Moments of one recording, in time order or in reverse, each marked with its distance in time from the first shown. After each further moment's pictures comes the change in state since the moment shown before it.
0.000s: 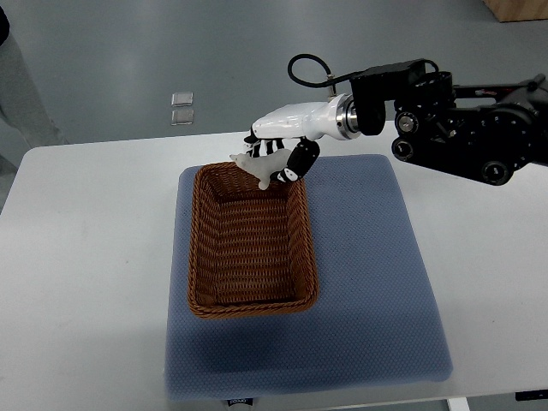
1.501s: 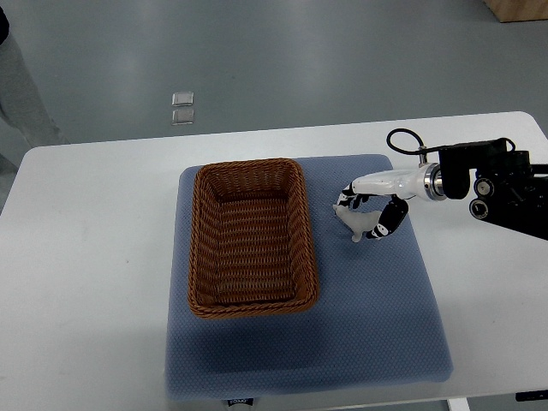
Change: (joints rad) left arm 0.000 0.000 0.000 0.000 0.000 0.000 0.000; right arm -0.302 -0.247 -0.009 0.010 -0.022 -0.018 0.000
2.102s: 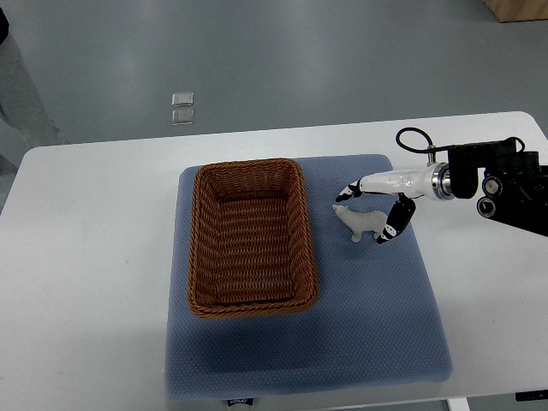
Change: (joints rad) left arm 0.000 0.000 0.000 0.000 0.000 0.000 0.000; right arm 0.001 -0.021 0.000 0.001 0.013 0.001 -0.003
